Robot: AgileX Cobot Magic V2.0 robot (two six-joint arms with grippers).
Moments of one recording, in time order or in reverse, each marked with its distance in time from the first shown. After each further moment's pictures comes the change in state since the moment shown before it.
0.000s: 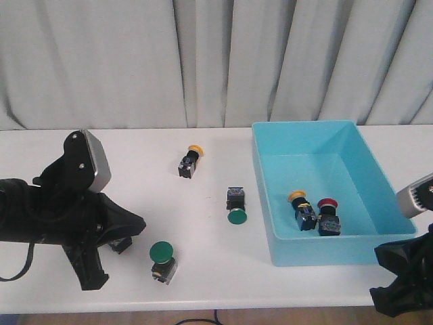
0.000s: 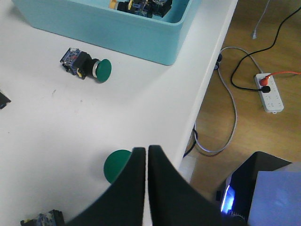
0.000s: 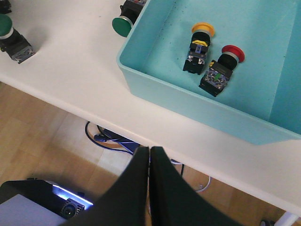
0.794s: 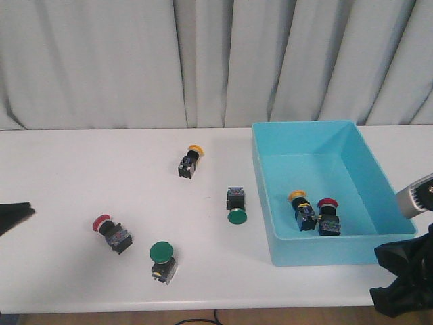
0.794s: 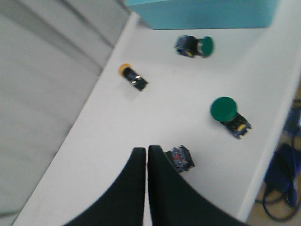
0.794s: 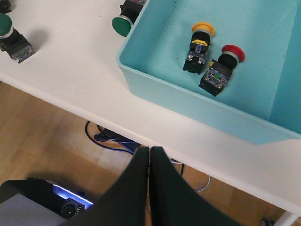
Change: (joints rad) left arm 0.177 -0.623 0.195 0.342 -0.144 -0.154; right arm 0.000 0.000 0.000 0.001 0.002 0.000
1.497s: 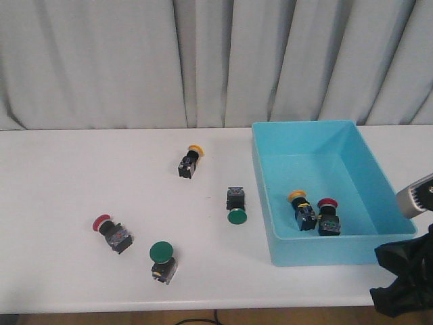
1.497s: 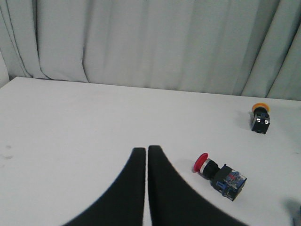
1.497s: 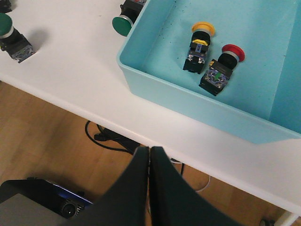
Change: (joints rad) left arm 0.133 -0.664 0.580 0.724 -0.347 -1.524; right arm 0.000 0.000 0.000 0.000 0.000 0.000
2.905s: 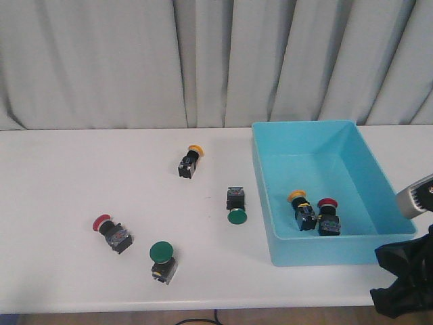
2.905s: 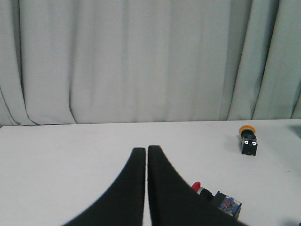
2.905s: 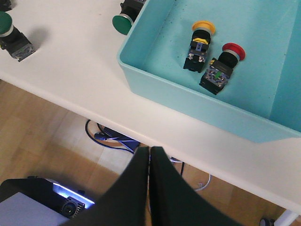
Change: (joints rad) left arm -0.038 -0.025 0.051 -0.091 -0.170 0.172; right arm 0.000 0.000 0.000 0.000 0.004 0.000
